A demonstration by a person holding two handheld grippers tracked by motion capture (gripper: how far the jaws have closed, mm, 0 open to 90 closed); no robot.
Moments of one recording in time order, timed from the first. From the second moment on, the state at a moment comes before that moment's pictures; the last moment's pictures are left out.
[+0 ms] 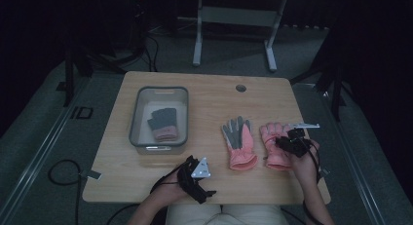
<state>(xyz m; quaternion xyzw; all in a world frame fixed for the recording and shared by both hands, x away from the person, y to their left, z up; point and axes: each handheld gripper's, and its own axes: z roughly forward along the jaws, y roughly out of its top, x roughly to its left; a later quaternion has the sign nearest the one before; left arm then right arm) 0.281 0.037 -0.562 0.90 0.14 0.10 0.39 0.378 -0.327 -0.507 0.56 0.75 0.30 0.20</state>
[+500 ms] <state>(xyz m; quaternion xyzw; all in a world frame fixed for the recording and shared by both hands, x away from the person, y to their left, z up) 0.281 0.037 -0.561 0.90 0.14 0.10 0.39 0.378 -0.348 -0.503 0.51 0.79 0.28 0.19</state>
